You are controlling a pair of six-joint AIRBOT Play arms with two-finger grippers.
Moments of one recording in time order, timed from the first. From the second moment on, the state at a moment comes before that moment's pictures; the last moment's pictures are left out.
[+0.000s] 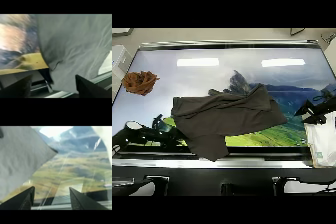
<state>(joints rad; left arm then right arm) 0.18 -1.23 0.55 0.76 -1.15 -1.32 -0.51 -1.57 1.39 -1.22 1.58 1.60</state>
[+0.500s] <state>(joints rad) 0.03 -1.23 0.48 0.62 -0.89 -1.33 -0.51 -1.57 1.39 -1.21 1.64 1.56</state>
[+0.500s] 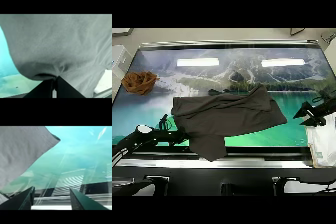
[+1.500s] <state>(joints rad) 0.19 -1.18 0.51 0.77 -0.99 -1.31 -0.34 -1.75 1.32 -1.21 1.54 1.55</state>
